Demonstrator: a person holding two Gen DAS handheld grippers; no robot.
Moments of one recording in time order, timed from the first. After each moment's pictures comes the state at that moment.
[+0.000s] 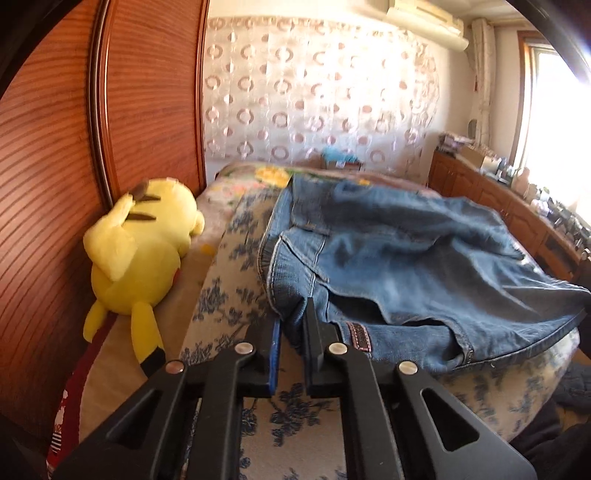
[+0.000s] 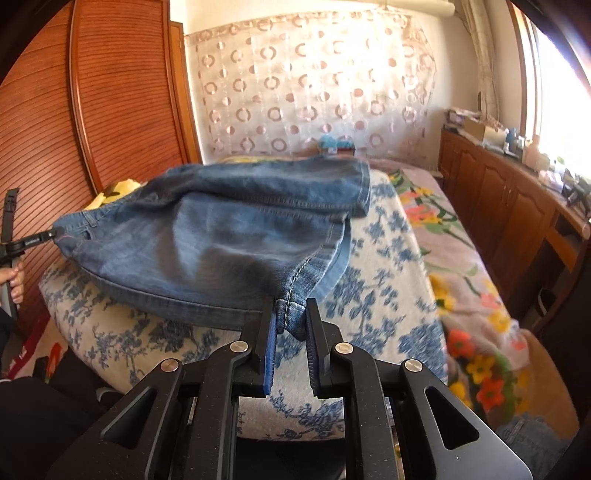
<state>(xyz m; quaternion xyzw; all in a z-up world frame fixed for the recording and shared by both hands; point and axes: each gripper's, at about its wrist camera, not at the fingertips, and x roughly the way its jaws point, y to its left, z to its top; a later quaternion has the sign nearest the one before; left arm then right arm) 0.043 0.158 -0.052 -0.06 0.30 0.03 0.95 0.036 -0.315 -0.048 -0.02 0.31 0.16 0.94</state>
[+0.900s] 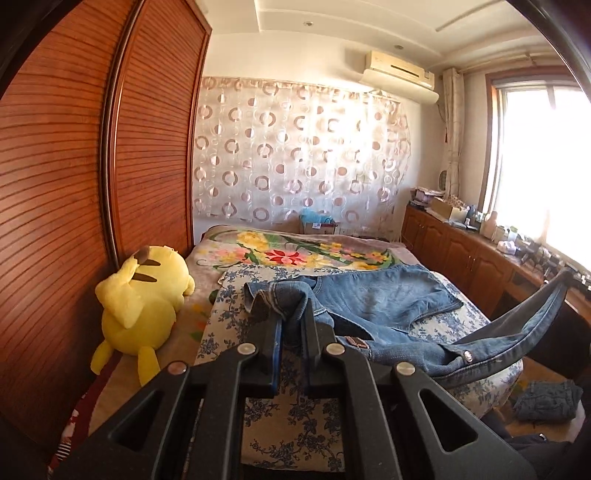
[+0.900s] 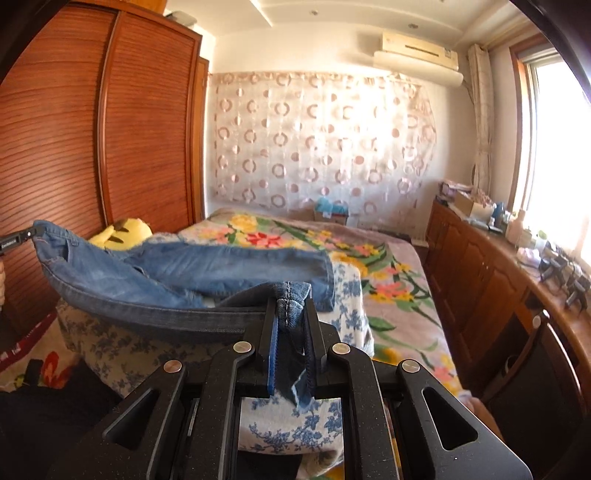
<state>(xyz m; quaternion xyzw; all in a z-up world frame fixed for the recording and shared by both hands) -0.048 0.140 0.048 -0.06 0.19 0.00 0.98 -0.015 -0.338 0.077 -0.07 0.20 0.16 0.97</state>
